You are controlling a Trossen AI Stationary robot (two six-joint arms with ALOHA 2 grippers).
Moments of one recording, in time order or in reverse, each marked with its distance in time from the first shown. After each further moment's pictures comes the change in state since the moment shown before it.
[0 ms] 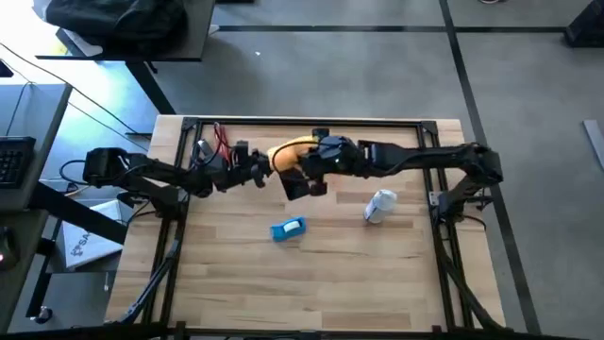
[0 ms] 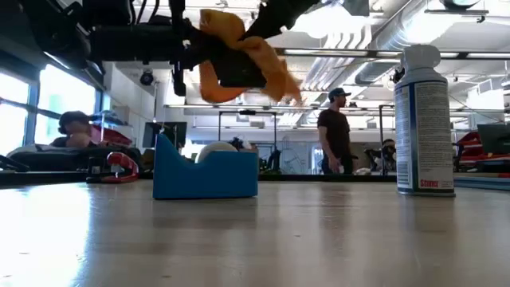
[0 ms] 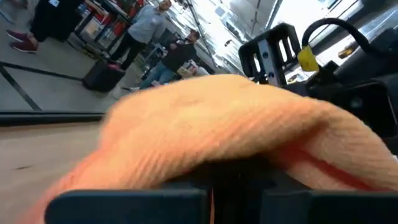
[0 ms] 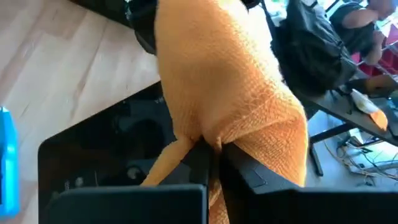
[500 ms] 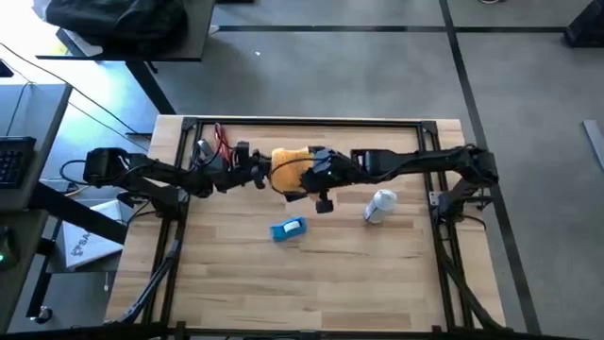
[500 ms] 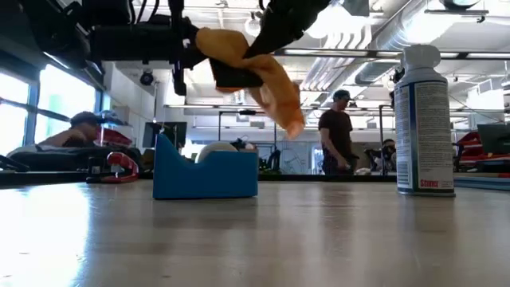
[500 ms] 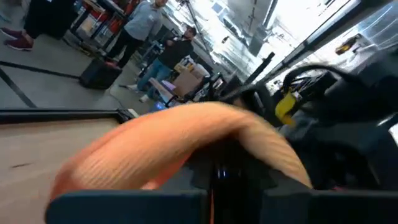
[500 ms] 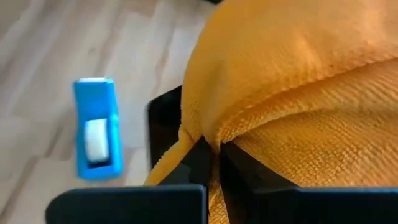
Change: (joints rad) left arm 0.000 0.000 0.000 0.019 0.011 0.002; right arm 0.051 0.040 -0.002 -0.157 -0.199 0.130
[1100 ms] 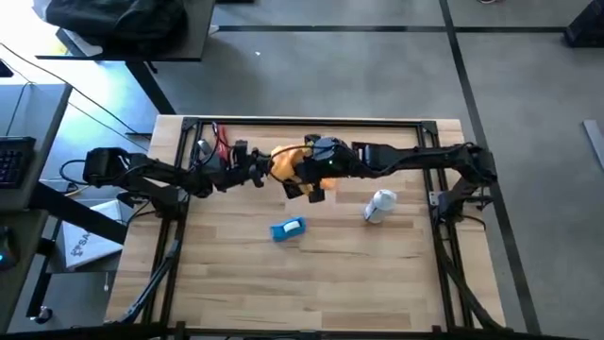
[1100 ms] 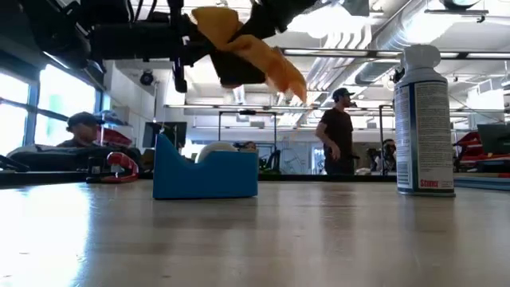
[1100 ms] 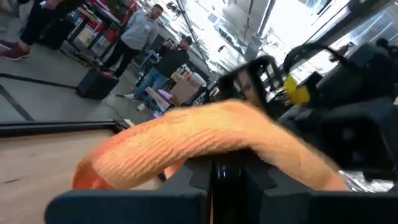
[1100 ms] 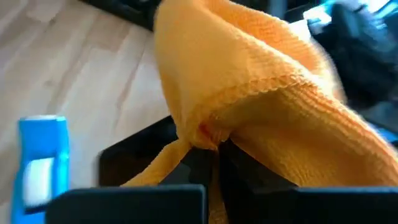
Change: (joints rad) left arm -0.009 0.000 0.000 0.030 0.002 0.018; right arm -0.075 -0.003 0.037 0.171 0.071 -0.135
